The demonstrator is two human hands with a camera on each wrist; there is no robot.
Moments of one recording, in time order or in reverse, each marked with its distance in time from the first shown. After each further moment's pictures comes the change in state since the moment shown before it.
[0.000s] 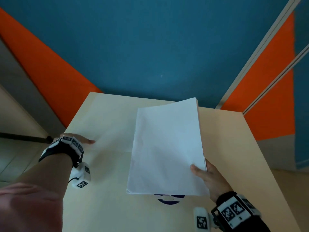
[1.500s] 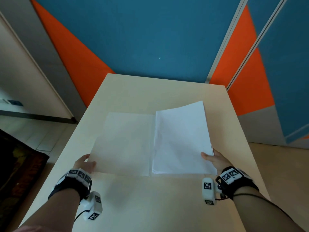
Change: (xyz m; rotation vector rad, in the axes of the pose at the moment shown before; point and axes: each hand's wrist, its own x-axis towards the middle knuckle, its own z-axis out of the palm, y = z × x) left_hand -0.235 -0.202 0.183 -0.722 0.165 0.103; right_hand -0.181 0.065 -0.065 -0.093 0.108 0.173
